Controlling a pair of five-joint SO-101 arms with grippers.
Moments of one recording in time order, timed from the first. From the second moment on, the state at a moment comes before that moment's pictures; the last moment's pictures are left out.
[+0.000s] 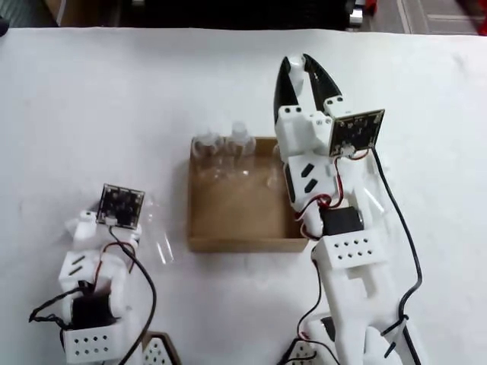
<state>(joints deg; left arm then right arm) -13.2 -103.7 97.1 47.7 -18.9 -13.8 -41.1 54.3 -16.2 1.1</state>
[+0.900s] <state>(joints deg) -13.2 -103.7 97.1 47.7 -18.9 -13.6 -41.1 63.8 -16.4 1.4</state>
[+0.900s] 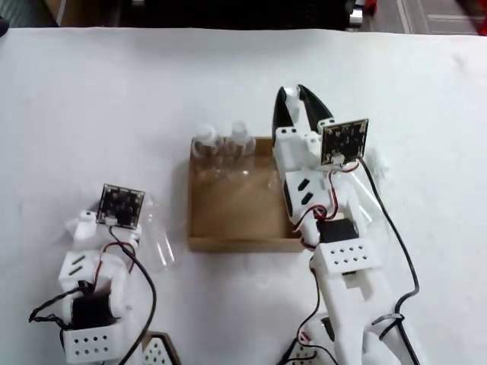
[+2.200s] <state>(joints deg) -13.2 -103.7 97.1 47.7 -18.9 -9.8 -41.2 73.2 -16.8 1.4</state>
